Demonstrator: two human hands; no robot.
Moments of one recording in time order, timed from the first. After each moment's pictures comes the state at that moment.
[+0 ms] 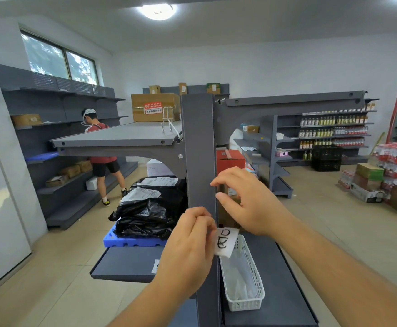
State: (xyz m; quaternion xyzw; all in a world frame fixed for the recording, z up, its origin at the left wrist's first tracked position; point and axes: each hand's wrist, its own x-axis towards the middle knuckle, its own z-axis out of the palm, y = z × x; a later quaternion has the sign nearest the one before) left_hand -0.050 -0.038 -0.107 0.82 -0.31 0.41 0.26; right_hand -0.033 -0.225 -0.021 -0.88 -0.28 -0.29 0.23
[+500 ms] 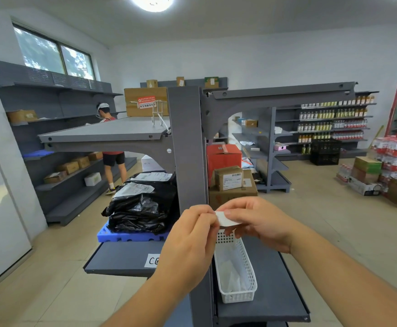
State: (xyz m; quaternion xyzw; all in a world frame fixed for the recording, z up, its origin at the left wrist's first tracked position) left_hand -0.053 -0.060 -0.110 0.80 -0.34 0.42 0.26; right_hand -0.042 -0.262 -0.056 -0.76 -0.17 0.08 0.62
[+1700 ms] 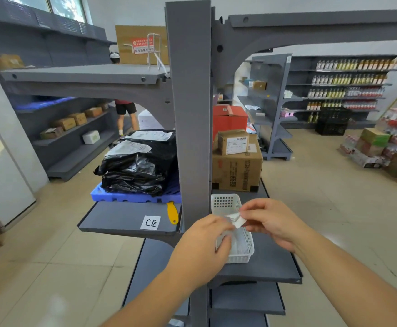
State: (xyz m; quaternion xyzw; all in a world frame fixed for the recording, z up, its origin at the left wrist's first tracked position) left_hand -0.045 -0.077 -0.190 0.89 -0.27 0.16 0.33; right_hand -0.006 -0.287 -0.158 -0.75 0.06 0.09 0.66
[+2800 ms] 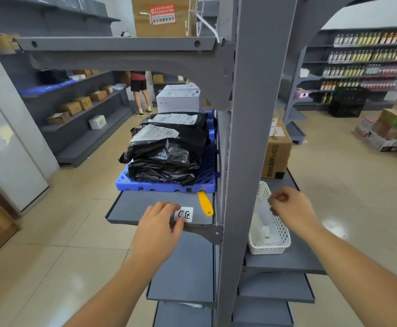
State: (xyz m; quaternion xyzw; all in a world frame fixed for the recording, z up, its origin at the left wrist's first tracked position) left_hand 0.023 0.088 -0.249 0.95 -0.05 0.19 0.24; right_hand 0.046 -0.238 -0.212 -0.90 0.14 -0.08 0.41
